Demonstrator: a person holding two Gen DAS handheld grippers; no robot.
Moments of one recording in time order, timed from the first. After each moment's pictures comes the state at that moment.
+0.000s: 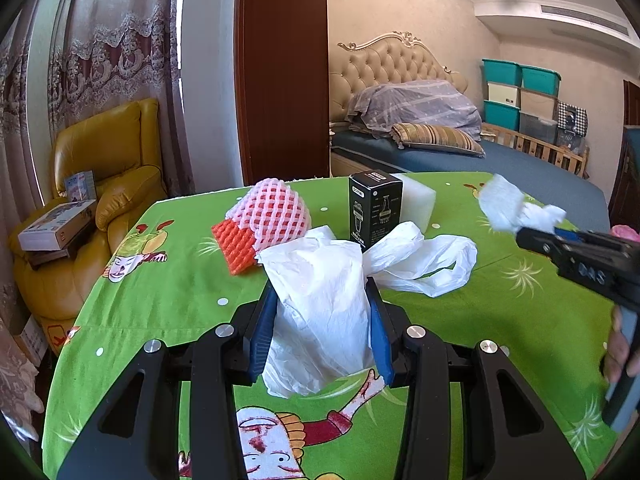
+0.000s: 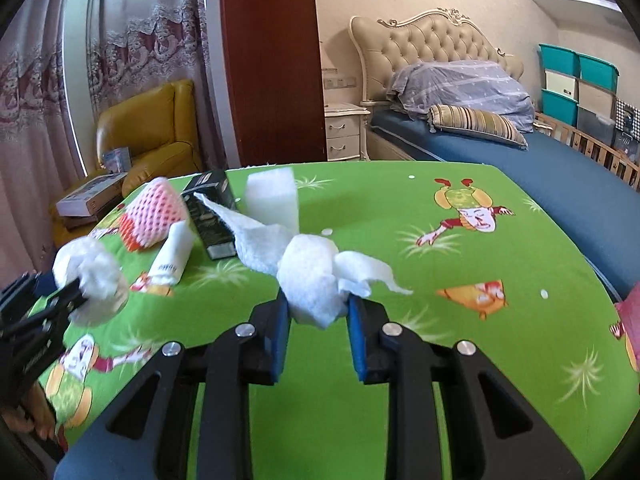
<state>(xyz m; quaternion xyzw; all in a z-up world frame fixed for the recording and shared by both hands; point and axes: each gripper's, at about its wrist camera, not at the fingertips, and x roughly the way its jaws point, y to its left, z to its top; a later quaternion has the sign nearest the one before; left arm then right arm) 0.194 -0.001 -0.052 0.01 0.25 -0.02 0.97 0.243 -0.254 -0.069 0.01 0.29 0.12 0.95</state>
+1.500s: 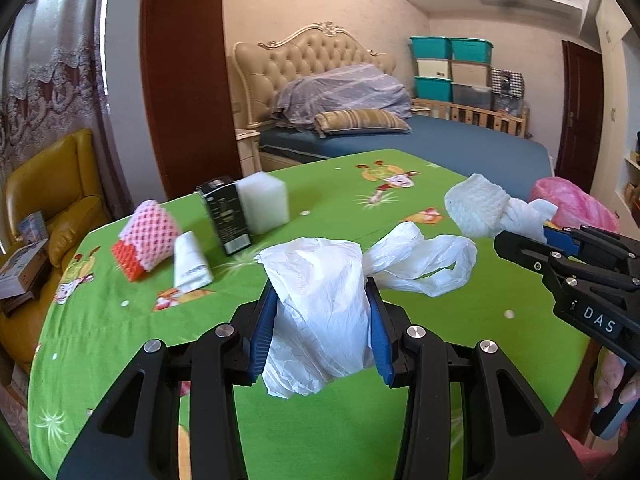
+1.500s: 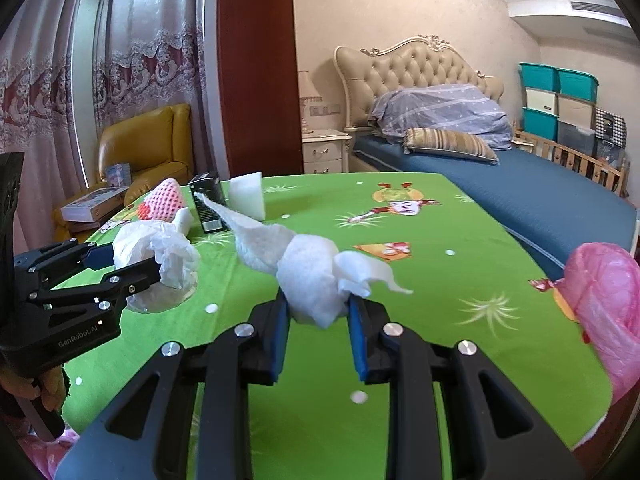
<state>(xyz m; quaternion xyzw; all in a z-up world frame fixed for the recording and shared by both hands) 0.150 -0.114 -0.042 0.07 0.26 -0.13 0.95 0.127 -0.335 -0.060 0.01 0.23 0.10 0.97</state>
